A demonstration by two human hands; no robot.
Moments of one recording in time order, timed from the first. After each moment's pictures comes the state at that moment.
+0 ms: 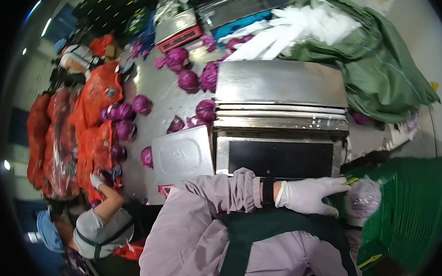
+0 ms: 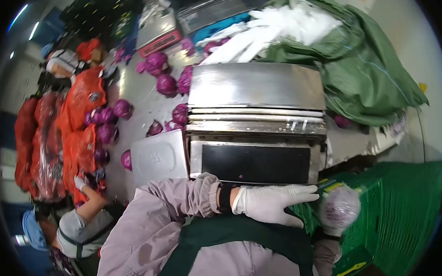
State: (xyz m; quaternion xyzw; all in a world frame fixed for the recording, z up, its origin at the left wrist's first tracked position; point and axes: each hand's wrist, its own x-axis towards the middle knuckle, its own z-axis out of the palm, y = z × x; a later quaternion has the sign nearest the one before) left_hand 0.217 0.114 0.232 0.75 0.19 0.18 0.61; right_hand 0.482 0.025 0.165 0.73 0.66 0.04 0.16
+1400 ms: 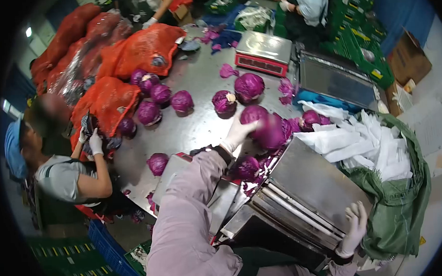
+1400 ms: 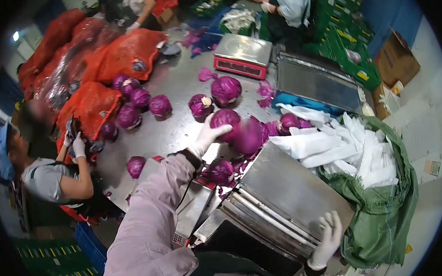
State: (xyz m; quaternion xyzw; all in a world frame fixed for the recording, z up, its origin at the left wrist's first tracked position) left_hand -0.176 0.334 0.119 0.23 0.57 0.67 0.42; right_hand 0.272 0.314 0.207 0.54 0.60 -0.44 -0.40
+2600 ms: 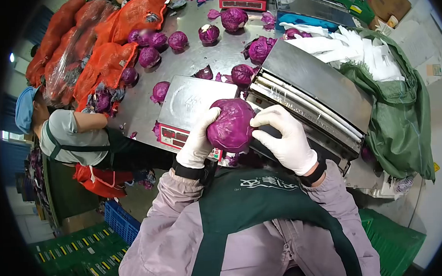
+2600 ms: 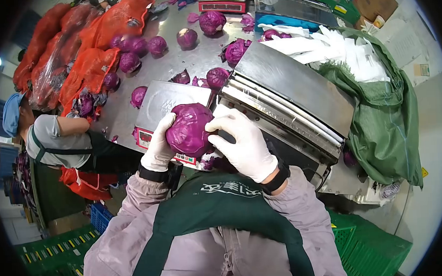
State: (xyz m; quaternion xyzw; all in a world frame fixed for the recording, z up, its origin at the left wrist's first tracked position) left_hand 0.007 0.014 0.213 0.11 0.40 0.72 0.56; right_hand 0.193 0.133 0.255 0.18 0.81 -0.49 -0.27
